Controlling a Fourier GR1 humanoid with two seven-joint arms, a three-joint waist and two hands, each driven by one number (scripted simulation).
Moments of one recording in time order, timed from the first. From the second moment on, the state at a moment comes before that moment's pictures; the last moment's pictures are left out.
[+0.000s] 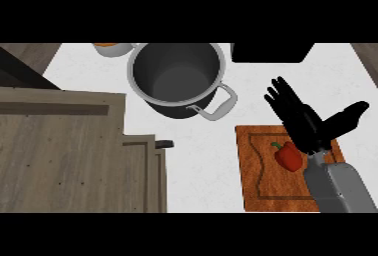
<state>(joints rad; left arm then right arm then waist) -0.17 0.29 -0.18 -1.37 0.15 0.09 0.15 -0.28 -0.23 0.06 -1.36 -0.48 0.10 0.11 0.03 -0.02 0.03</state>
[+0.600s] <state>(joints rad) -0.27 0.30 -0.05 -1.48 0.18 0.19 0.13 -0.45 -0.52 0.07 -1.25 -0.21 0.46 -0.34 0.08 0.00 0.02</state>
